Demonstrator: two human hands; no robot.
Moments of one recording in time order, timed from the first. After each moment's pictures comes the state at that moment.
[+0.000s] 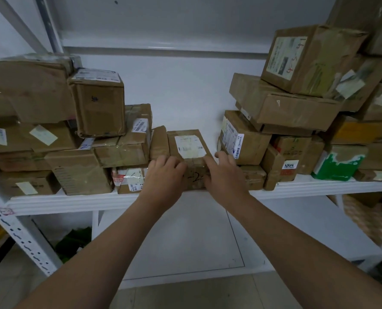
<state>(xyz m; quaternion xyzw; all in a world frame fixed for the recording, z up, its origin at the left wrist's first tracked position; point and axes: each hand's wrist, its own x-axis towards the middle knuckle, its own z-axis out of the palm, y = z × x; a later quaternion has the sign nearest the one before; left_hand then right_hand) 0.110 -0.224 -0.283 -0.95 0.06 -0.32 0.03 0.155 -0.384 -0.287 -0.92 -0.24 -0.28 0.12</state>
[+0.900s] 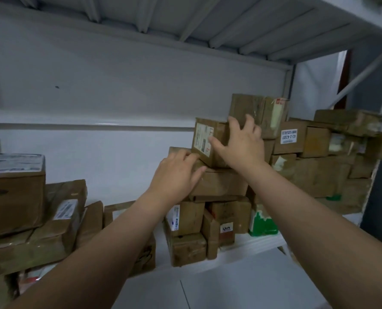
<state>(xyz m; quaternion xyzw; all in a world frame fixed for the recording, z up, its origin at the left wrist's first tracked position) 0.182 -0.354 -0.120 -0.90 0.22 -0.37 -0.12 0.196 -0.517 -0.064 -0.91 0.01 -0.39 0.13</state>
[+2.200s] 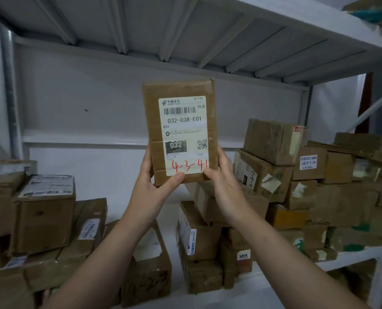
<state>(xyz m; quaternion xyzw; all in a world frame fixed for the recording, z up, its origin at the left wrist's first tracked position) 0.141 -0.289 -0.102 -0.66 0.23 -0.32 -0.63 0.149 -0.449 -0.083 -0.72 -0.29 -0.22 0.59</state>
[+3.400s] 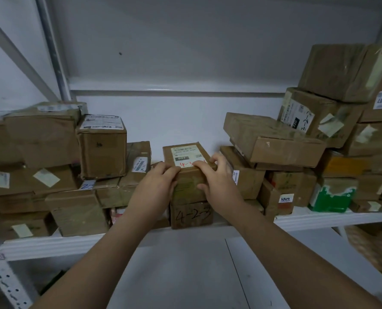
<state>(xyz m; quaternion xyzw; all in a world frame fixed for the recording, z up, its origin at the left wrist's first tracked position) 0.108 -0.211 -0.206 -0.94 0.06 -0.30 -0.13 0.164 -0.374 -0.216 -0.91 -0.26 -0.22 0.25</state>
